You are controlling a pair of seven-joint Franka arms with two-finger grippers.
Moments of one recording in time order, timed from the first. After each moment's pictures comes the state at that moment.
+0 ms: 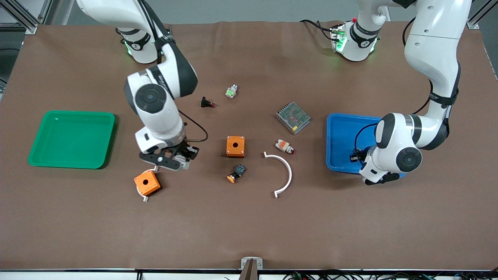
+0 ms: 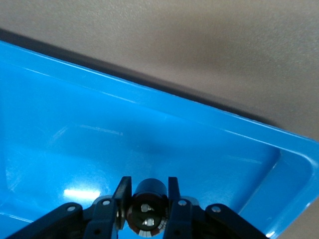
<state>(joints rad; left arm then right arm) -0.11 0.61 -0.04 -1.76 0.00 2.04 -0.33 0.60 0.38 -0.18 -1.65 -0.04 2.09 0.73</state>
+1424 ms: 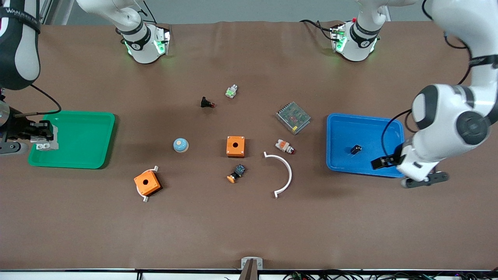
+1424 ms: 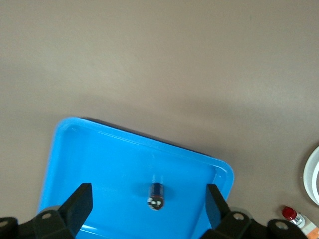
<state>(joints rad) -0.04 0.34 -0.04 -1.67 0.00 2.04 -0.25 0.31 0.19 -0.48 -1.65 -0.05 1.79 -0.31</state>
